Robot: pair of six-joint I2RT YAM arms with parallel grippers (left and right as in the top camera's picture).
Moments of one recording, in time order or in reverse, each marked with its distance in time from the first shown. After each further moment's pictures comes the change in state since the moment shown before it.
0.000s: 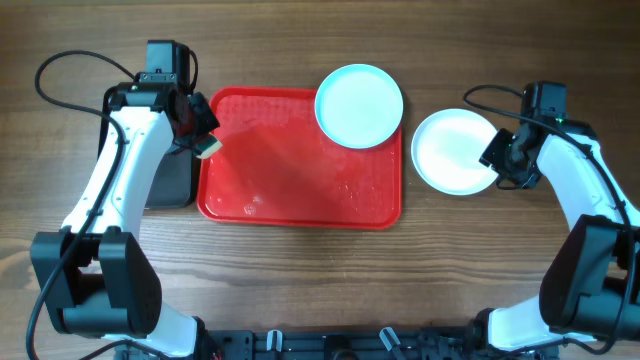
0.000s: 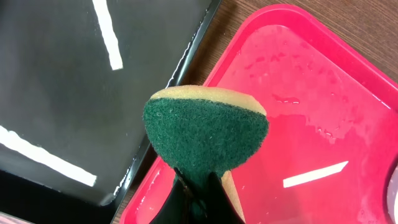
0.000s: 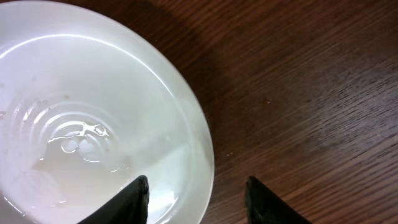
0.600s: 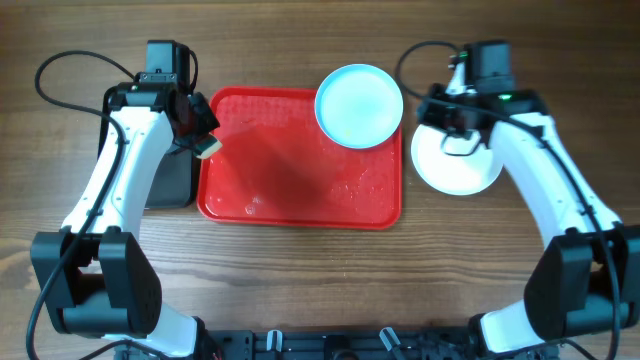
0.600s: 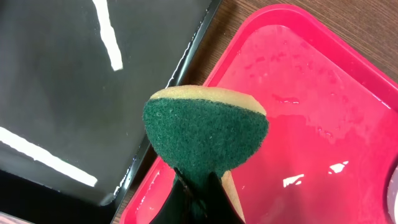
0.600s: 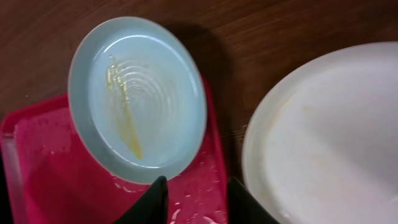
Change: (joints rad) left arm 0.000 0.000 0.000 0.000 0.000 0.000; right arm 0.339 -0.001 0.190 0.099 -0.220 0.119
